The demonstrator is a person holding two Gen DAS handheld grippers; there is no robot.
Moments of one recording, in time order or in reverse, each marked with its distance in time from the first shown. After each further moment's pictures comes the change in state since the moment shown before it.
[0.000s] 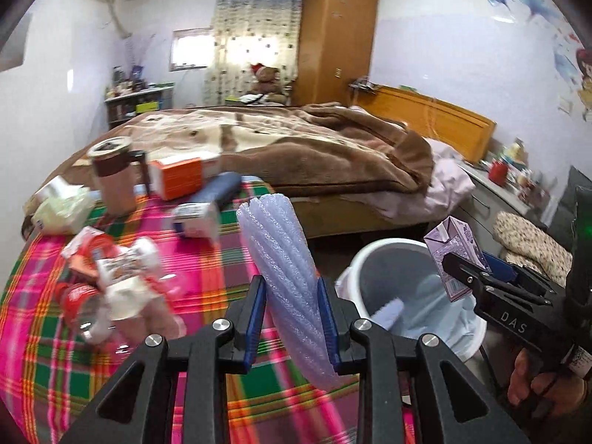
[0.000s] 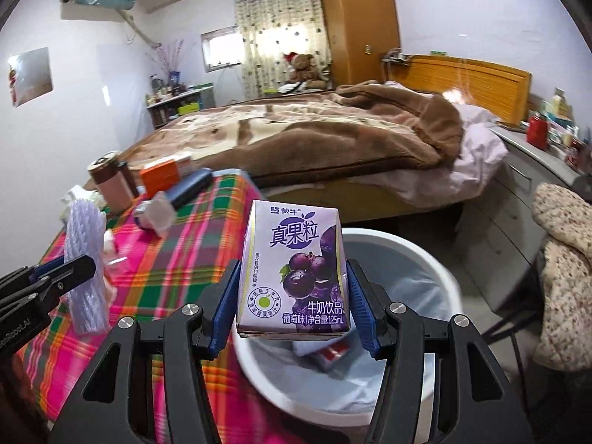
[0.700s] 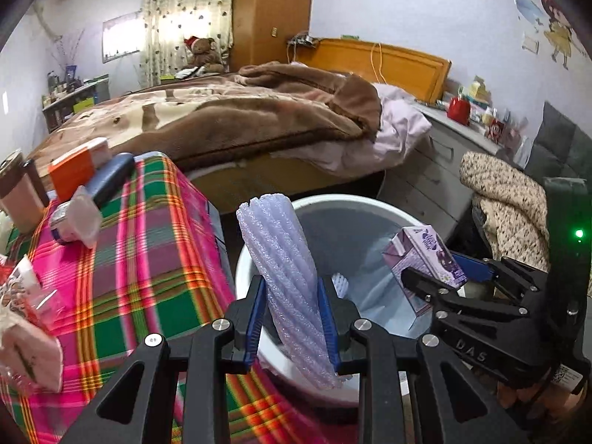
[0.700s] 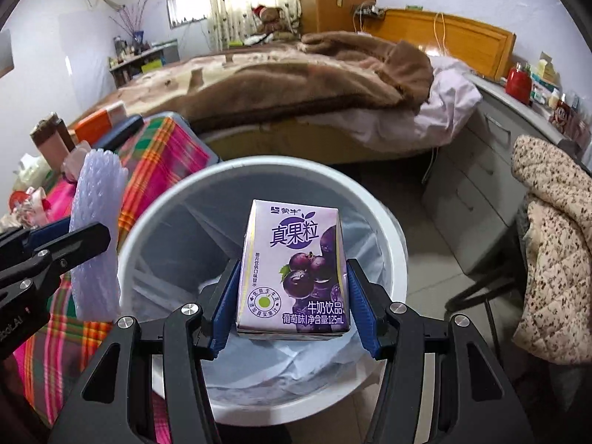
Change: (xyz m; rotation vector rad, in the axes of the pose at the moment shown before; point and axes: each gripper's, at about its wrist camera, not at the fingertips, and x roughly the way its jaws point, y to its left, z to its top) left arm 0.096 -0.103 -0.011 0.166 0.154 -0.140; right arm 0.044 -0.065 -0.029 0.002 0.197 -0.091
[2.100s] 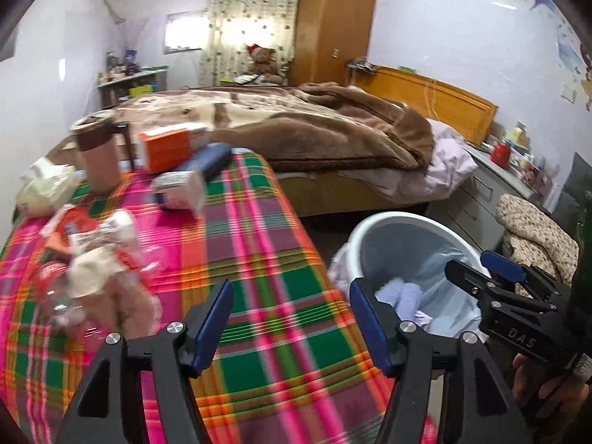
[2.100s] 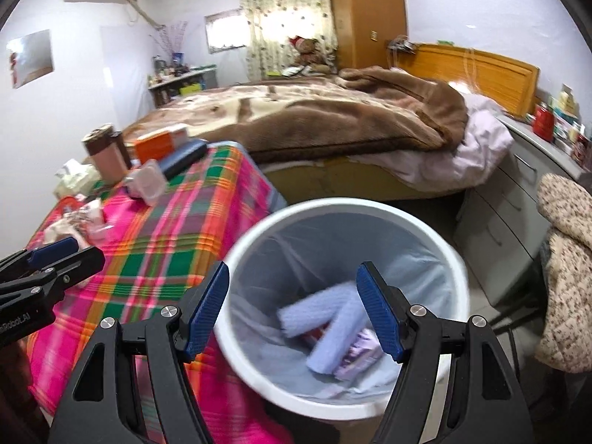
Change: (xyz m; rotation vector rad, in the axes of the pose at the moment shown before) left arm -0.080 0.097 -0.038 -0.187 -0.089 0.143; right arm -0.038 0.068 0.004 -0.073 -0.152 0.130
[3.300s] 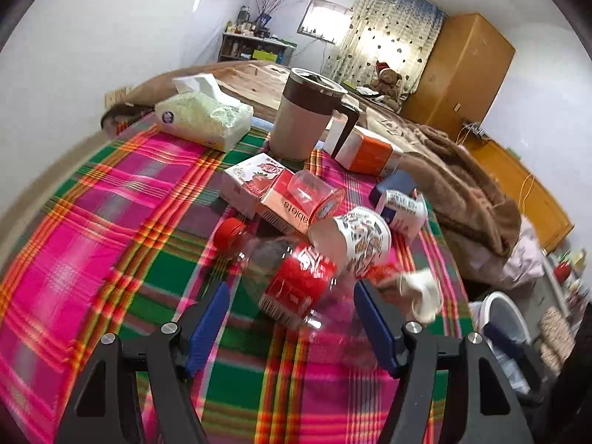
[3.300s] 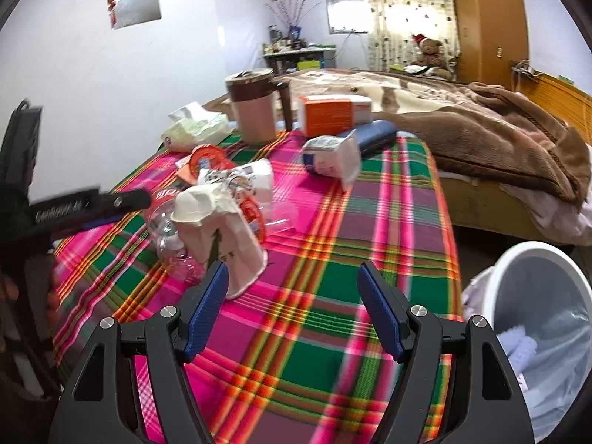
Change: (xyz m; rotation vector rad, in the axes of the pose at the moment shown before) left arm -0.030 0.228 -0.022 -0.448 -0.008 0.165; right arm 0.036 0.161 -0.008 -0.238 0.080 0.343
